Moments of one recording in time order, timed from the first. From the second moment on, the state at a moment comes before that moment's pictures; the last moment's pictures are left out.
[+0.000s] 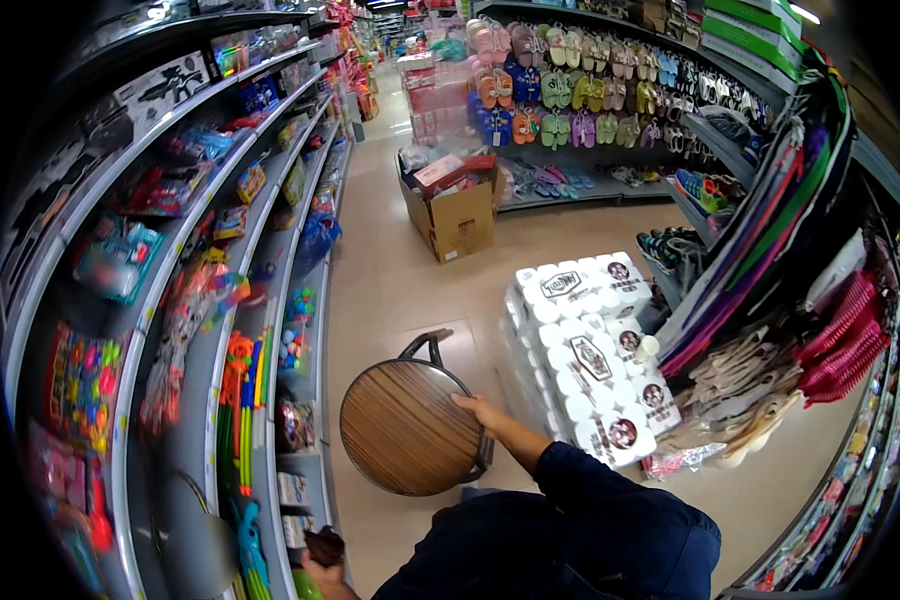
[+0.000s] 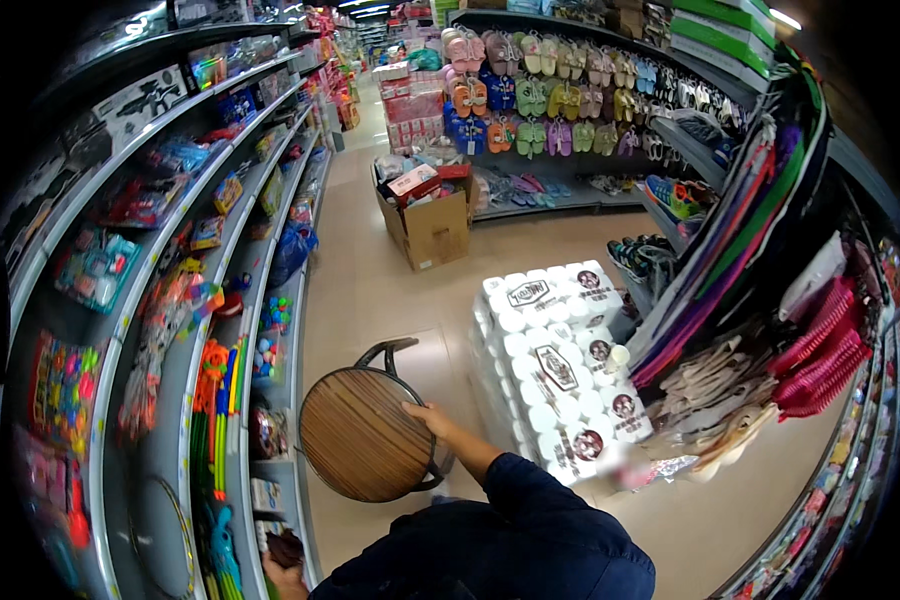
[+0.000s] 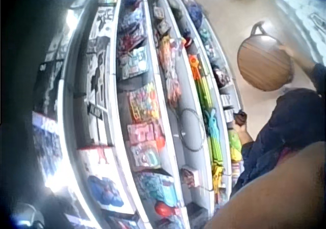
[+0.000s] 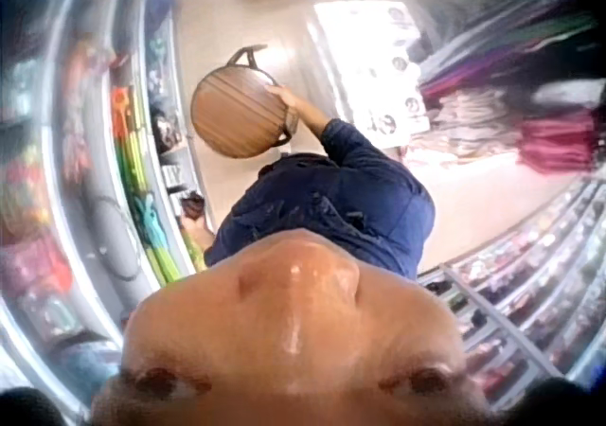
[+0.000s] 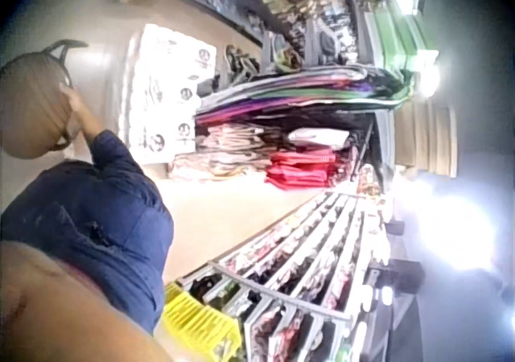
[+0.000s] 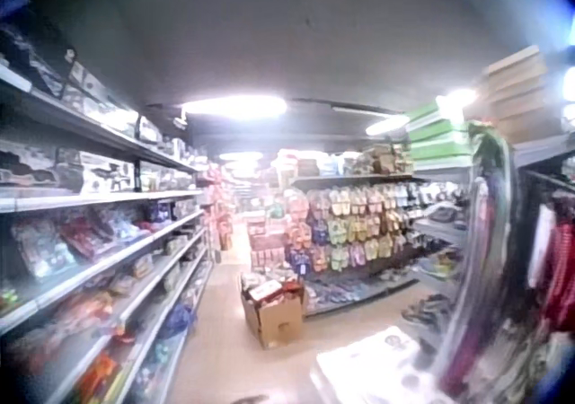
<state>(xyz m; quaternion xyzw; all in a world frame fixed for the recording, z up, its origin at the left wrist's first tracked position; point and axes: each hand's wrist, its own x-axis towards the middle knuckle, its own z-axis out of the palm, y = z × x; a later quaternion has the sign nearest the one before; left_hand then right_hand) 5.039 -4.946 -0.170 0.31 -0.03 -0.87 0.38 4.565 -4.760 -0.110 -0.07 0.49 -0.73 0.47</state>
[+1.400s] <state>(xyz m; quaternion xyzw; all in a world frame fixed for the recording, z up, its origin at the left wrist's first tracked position) 4.717 -5.413 -0.308 0.63 -0.29 -0.71 -0.09 4.306 -4.931 -0.533 0.33 0.44 -0.72 0.43</state>
